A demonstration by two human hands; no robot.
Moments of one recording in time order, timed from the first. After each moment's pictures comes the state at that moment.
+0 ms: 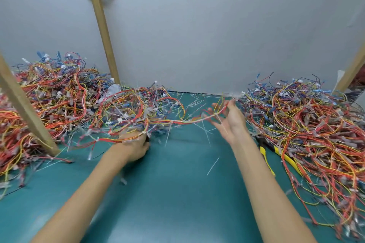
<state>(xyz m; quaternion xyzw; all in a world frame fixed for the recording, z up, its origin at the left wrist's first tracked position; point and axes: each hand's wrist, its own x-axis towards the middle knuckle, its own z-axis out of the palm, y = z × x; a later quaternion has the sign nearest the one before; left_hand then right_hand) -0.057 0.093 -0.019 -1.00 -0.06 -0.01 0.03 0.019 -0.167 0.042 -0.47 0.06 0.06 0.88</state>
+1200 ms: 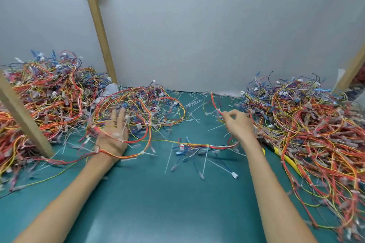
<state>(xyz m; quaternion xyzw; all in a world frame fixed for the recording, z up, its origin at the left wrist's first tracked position) -0.077 0.131 -0.029 -0.94 -0.28 -0.01 -0.19 0.043 -0.207 0.013 -0.91 0.01 -0.06 0.42</state>
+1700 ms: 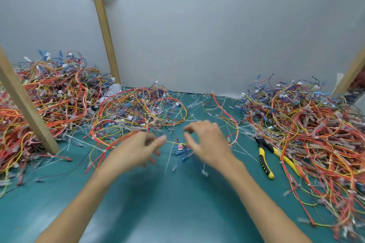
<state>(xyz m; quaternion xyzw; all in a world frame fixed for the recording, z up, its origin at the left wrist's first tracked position) -0.120 0.047 0.036 -0.93 -0.07 0.02 -0.37 -0.035 -0.147 0.012 -0.91 -0.32 -0.16 0.22</state>
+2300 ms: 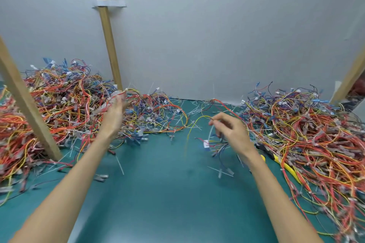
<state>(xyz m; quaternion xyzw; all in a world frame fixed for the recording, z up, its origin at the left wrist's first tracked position) -0.040 0.132 0.036 -0.79 -0.12 -0.22 -0.57 -0.008 -0.190 0.039 -0.78 -0.24 -0.06 0.57</state>
